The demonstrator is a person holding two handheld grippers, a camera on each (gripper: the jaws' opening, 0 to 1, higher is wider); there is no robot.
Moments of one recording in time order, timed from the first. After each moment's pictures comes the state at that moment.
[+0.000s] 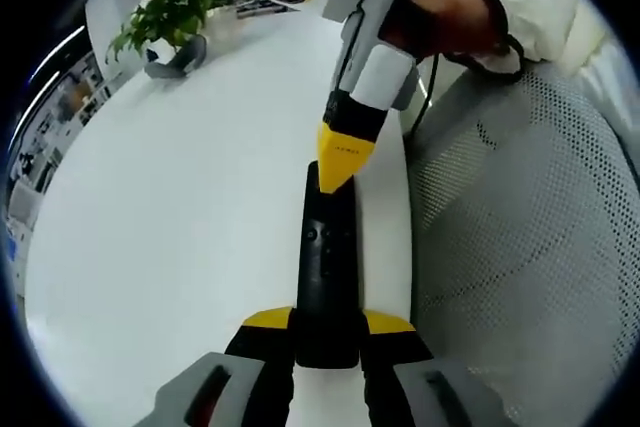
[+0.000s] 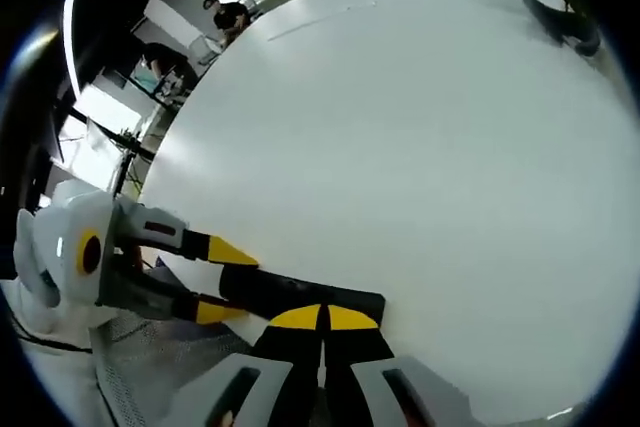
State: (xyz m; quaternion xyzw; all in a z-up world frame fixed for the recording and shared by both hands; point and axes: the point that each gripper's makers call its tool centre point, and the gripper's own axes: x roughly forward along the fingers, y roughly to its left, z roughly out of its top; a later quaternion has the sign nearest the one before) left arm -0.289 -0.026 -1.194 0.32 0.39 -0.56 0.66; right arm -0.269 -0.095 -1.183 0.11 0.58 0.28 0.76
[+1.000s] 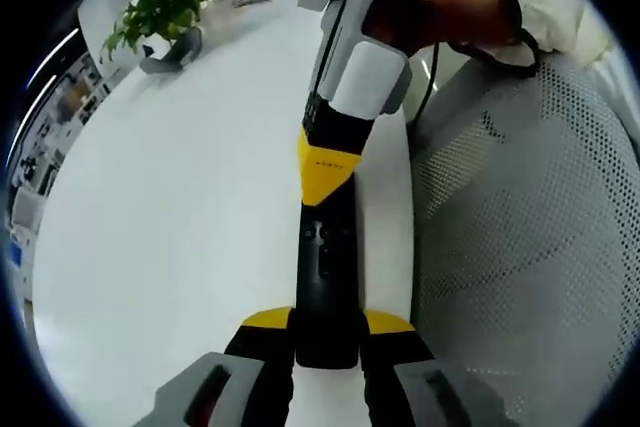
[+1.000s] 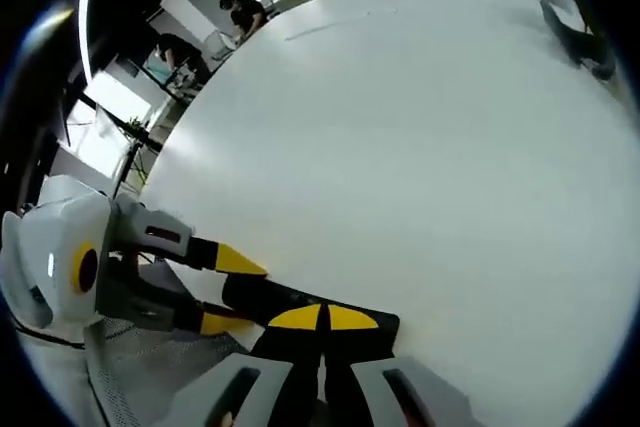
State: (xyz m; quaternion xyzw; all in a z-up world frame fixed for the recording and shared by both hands) left arm -0.288 -0.027 -1.194 0.34 0.41 -0.54 0.65; right arm -0.263 -0.082 -1.183 0.08 0.56 0.31 0.77
